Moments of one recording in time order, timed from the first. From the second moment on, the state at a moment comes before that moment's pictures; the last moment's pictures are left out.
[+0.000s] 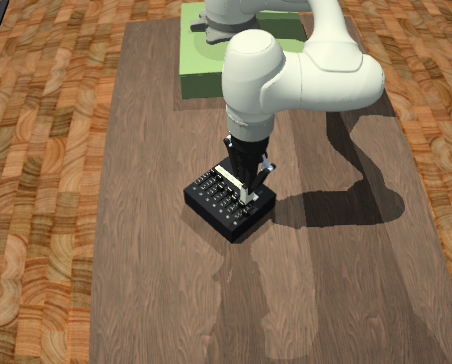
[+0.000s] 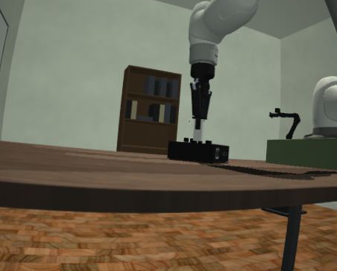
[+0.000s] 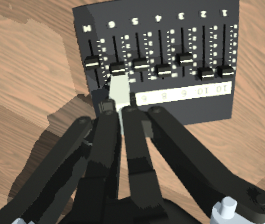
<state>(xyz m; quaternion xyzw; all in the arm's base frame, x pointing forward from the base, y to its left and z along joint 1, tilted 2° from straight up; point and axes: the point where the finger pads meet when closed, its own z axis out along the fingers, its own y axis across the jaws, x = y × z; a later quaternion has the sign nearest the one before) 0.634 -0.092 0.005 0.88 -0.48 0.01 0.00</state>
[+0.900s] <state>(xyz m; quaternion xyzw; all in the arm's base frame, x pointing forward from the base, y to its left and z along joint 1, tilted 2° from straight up) 0.641 -0.104 0.005 0.88 -0.48 0.01 0.00</state>
